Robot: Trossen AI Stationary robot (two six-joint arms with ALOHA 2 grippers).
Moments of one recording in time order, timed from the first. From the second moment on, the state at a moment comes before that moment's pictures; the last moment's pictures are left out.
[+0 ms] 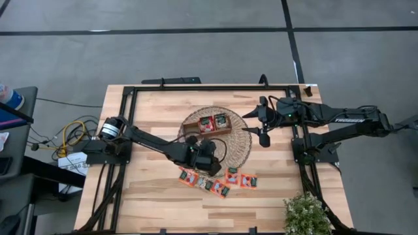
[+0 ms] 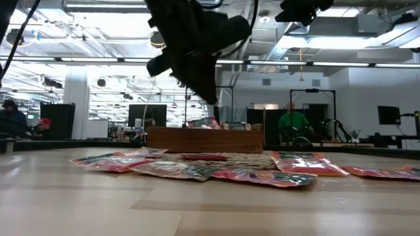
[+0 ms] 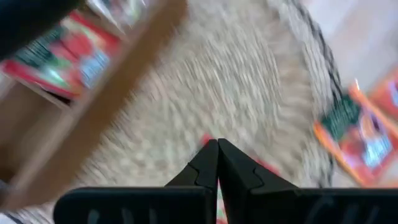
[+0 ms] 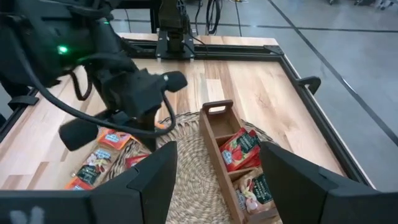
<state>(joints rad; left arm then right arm) -0.26 1.93 1.45 -0.66 -0.53 -0.86 -0.04 0.97 0.94 -0.42 0.02 -0.11</state>
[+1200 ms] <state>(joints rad) -0.10 2.06 1.45 -0.72 -0.12 -0.54 -0.04 0.97 0.95 -0.43 0.00 -0.03</state>
